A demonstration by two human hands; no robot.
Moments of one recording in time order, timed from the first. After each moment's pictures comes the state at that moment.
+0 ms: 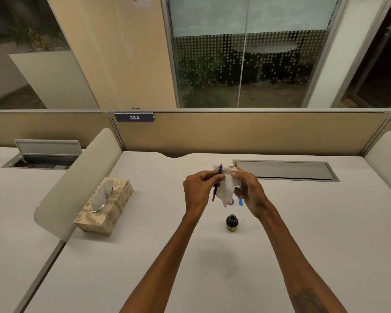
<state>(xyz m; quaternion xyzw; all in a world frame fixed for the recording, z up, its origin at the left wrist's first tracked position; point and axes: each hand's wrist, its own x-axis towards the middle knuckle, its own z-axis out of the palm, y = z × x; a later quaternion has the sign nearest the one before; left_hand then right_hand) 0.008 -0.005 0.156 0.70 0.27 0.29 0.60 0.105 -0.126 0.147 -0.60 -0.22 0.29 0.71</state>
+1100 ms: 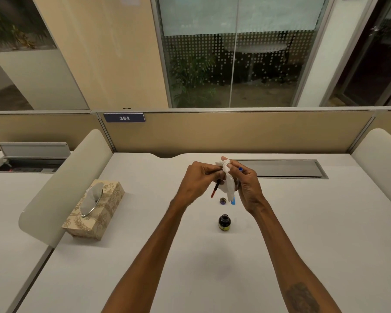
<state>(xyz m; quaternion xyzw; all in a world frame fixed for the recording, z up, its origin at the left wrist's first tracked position) 0.023 0.003 0.194 0.82 0.10 0.15 0.54 0.117 -0.130 0.152 -0.58 -0.21 0.23 0.75</state>
